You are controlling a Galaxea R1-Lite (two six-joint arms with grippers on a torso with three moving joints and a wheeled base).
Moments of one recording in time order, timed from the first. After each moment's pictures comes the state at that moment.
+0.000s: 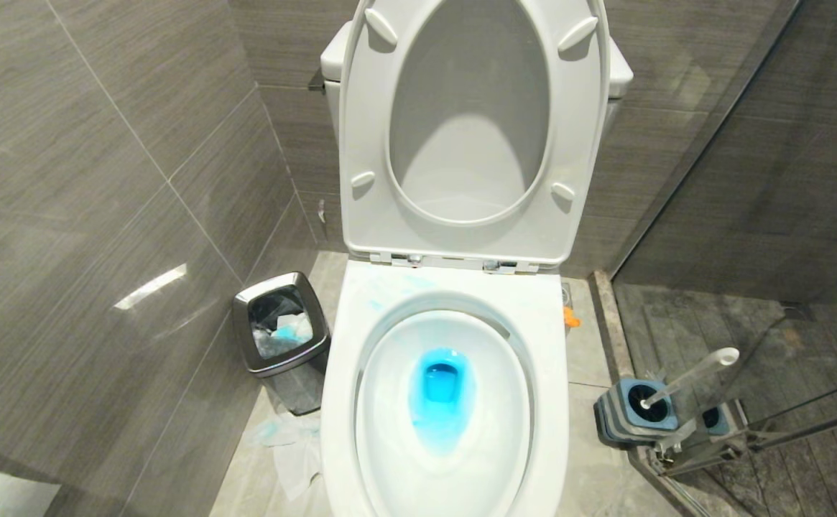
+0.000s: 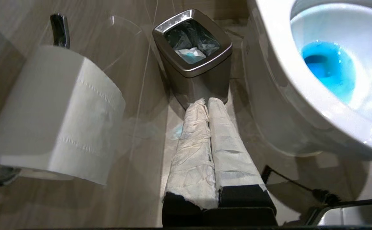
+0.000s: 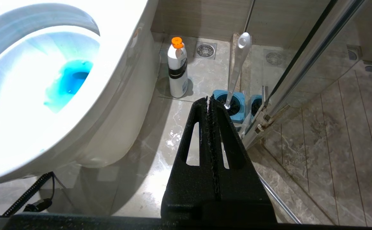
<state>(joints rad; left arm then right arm) 0.00 0.00 0.00 0.01 -0.03 0.14 0.00 0.00 0.00 0.00 -0.01 0.03</state>
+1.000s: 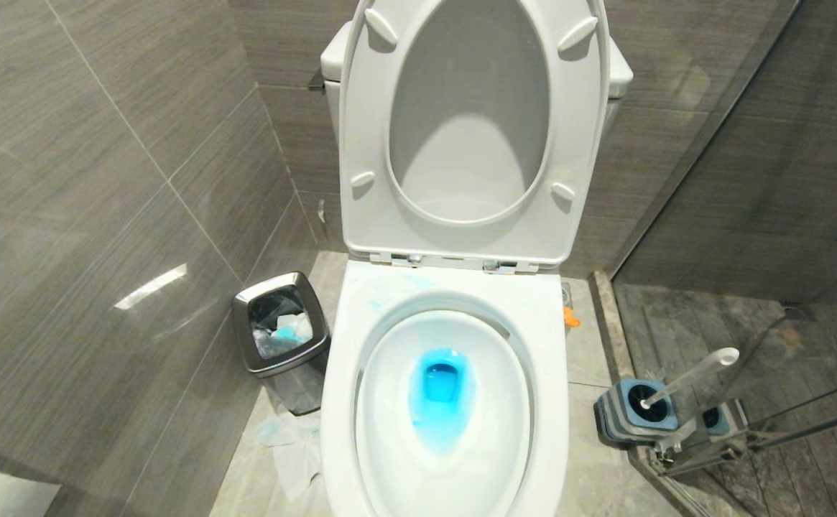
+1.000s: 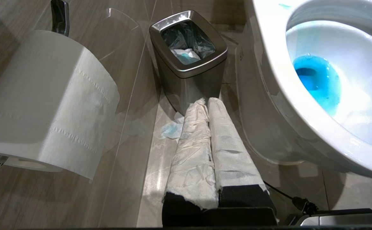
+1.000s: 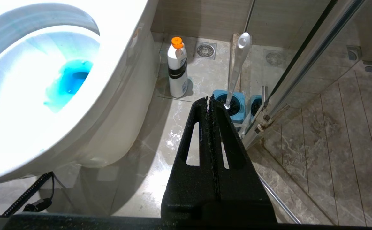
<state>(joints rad) 0.00 0.00 0.00 0.00 -0.02 0.03 0.00 0.00 0.00 0.00 -0.01 0.03</state>
